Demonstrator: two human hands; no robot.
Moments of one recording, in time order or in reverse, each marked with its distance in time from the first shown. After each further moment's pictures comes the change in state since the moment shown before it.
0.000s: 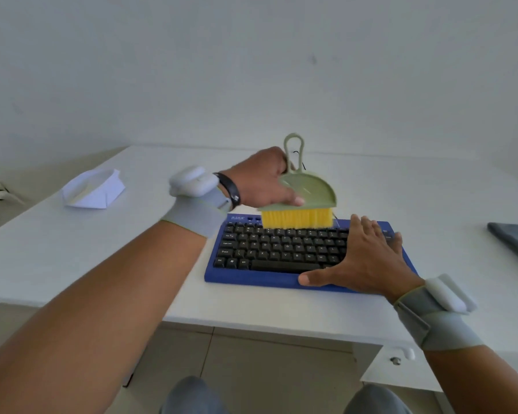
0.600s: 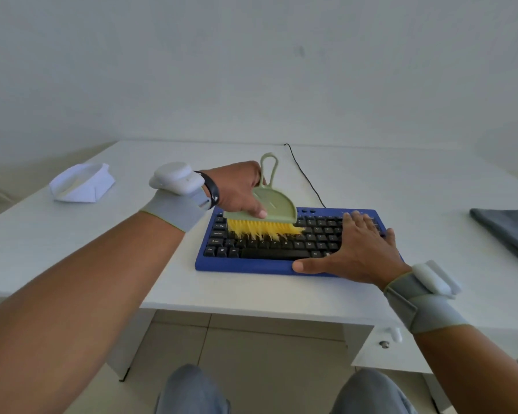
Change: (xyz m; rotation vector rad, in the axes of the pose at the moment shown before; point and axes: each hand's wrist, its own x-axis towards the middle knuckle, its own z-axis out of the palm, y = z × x) left_hand -0.008 -0.024 0.008 0.186 -0.189 -0.123; right_hand -0.006 0.009 0.004 -0.003 -0.022 0.031
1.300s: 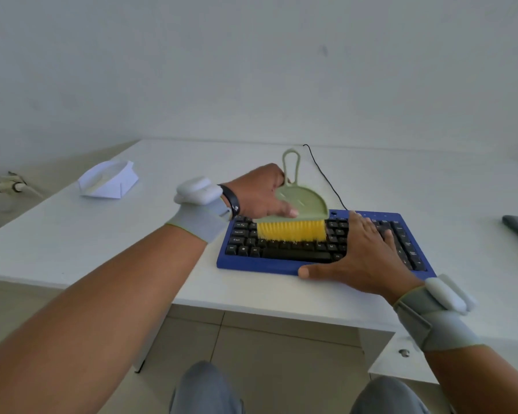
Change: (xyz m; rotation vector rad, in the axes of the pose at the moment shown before) left_hand -0.007 -0.003 0.014 -0.172 0.097 0.051; right_hand -0.007 -0.023 0.011 0.157 0.031 -0.111
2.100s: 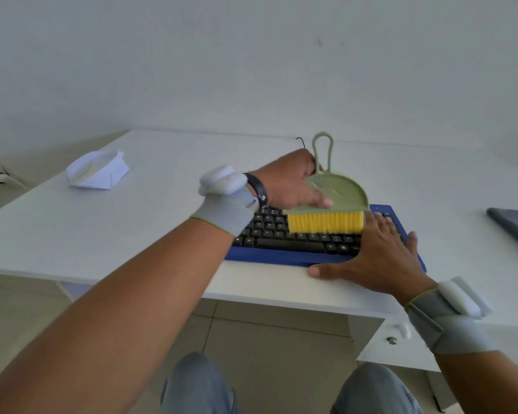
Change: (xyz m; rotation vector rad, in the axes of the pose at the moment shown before) left_hand 0.006 0.046 0.016 -0.110 -0.001 0.131; right_hand -0.014 0.025 -0.002 -0.133 0.118 0.087
